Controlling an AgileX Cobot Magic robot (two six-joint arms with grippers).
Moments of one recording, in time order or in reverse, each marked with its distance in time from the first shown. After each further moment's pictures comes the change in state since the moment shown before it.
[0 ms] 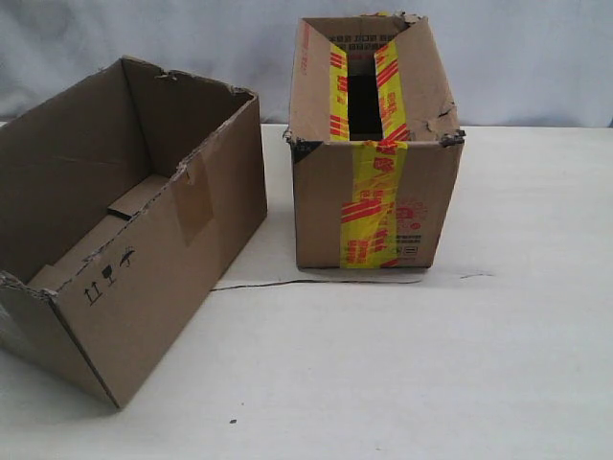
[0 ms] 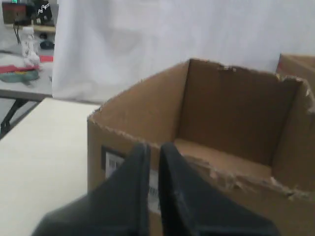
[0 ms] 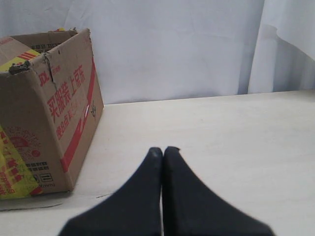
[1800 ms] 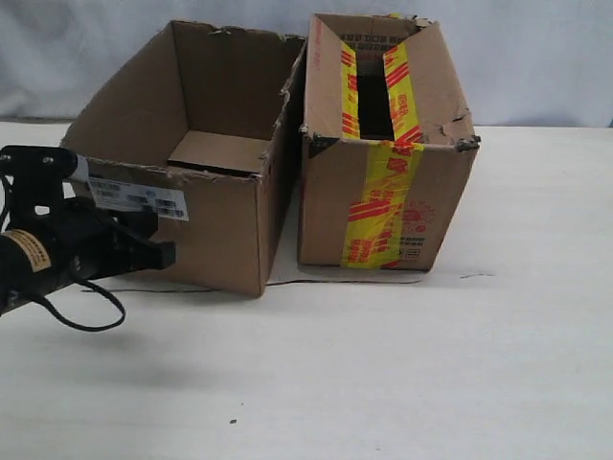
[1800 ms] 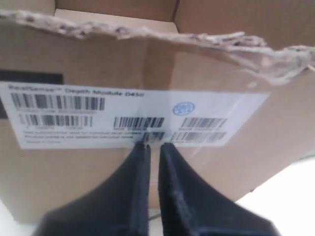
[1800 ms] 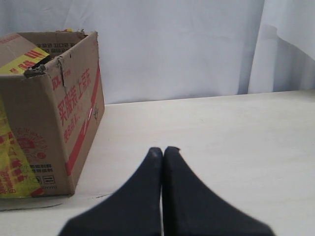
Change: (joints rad) left arm -0.362 1.429 -0.455 0.206 -0.549 -0.274; right arm 0.000 0.000 0.000 0.000 0.000 0.000
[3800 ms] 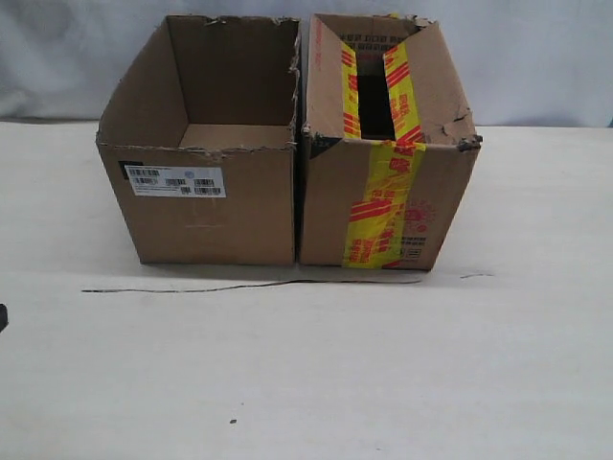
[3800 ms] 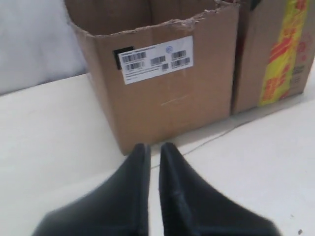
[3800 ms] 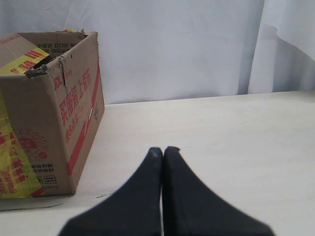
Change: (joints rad) left arm -0.025 -1.205 0.454 -0.023 0.494 0.288; right arm 0.000 0.000 0.000 0.000 0.000 0.000
